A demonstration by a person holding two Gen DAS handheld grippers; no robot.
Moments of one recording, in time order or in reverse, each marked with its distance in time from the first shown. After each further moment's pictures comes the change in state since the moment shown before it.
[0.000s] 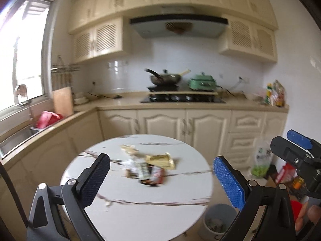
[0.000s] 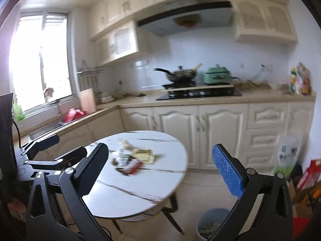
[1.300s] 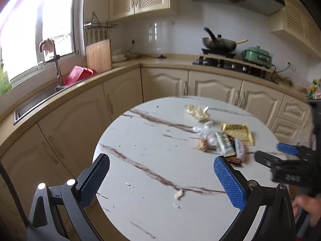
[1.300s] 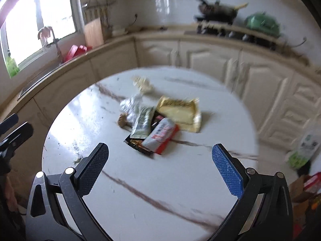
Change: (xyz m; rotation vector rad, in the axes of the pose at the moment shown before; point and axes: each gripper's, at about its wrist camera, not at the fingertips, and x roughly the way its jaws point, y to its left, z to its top) left arm 0.176 0.112 -0.003 -0.112 0.284 0.218; right arm 0.260 0.061 -0.085 -0.039 0.522 0.118
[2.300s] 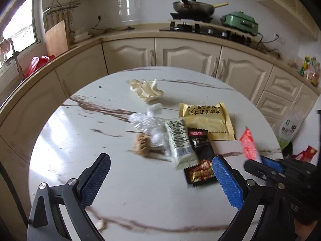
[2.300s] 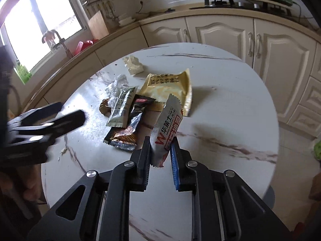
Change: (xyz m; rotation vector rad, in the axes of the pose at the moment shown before) left arm 0.195 -0.105 0.075 0.087 0.206 -0.120; right arm 0.025 -0.084 -0.019 0.049 0.050 0.177
